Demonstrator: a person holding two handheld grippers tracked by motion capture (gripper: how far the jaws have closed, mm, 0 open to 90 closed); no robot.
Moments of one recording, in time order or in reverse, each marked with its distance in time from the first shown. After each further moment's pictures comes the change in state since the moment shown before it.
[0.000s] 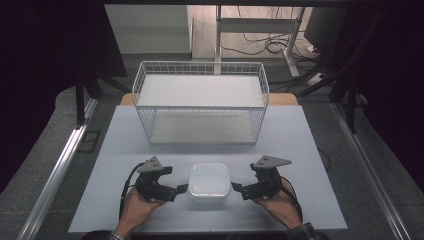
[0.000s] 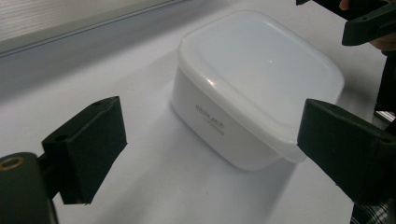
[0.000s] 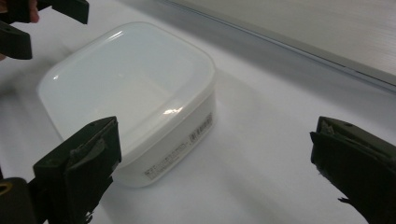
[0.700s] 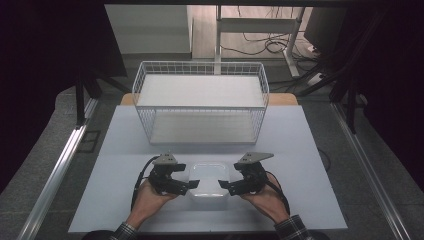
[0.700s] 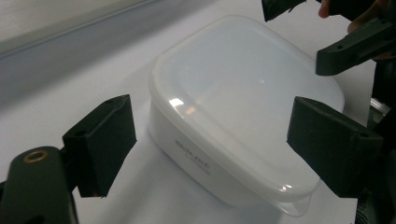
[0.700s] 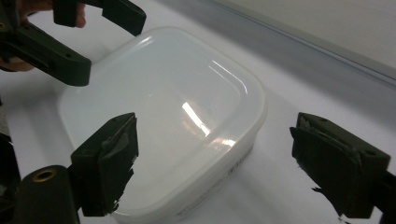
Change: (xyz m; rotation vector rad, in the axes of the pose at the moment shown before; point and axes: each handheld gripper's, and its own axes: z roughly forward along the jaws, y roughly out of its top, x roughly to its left) left arm -0.001 0.018 0.029 0.053 -0.064 0.020; right arm 0.016 0.020 0.029 0.062 0.065 -0.032
